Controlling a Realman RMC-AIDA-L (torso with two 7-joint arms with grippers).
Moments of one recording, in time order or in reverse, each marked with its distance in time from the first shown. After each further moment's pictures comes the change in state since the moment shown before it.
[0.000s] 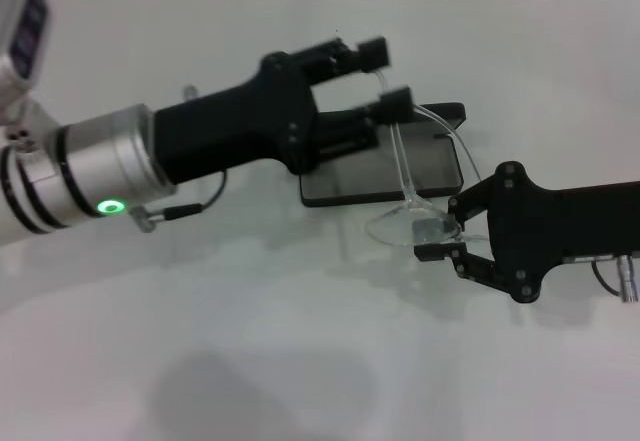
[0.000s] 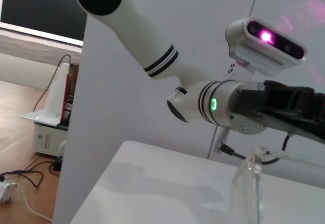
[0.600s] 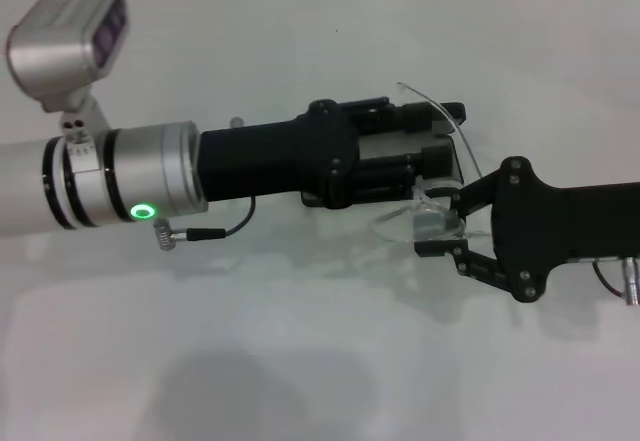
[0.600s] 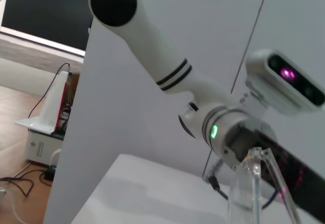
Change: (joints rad) left arm -0.059 -0.008 0.000 0.001 0.154 -0.032 -0.177; right arm -0.019 0.002 -0.004 -0.002 0.052 -0.022 -0.074
